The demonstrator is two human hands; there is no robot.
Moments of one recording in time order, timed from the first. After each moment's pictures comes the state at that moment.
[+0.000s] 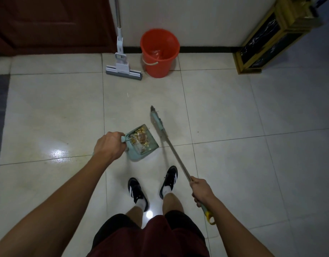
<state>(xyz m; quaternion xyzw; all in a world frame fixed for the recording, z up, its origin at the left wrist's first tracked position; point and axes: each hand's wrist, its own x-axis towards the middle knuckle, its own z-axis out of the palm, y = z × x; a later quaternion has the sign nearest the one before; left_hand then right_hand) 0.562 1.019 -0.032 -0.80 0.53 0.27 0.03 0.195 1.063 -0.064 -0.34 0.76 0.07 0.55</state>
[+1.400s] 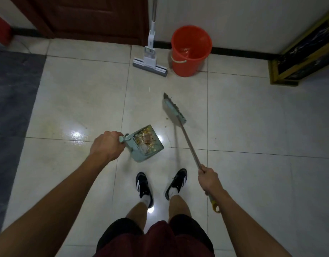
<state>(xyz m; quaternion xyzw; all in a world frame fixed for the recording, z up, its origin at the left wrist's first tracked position) 0.599 1.054 -0.019 -0.85 0.45 0.27 0.05 0.228 0.993 -0.092 -0.51 0.72 0.12 0.45</state>
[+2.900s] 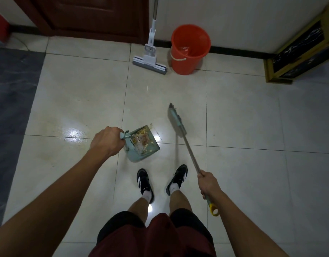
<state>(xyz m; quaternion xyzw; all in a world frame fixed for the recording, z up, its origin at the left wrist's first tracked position) 0.615 1.086 -0.018 -0.84 0.47 0.27 0.05 0.232 1.052 -0.081 -0.43 0.75 0.11 0.49</state>
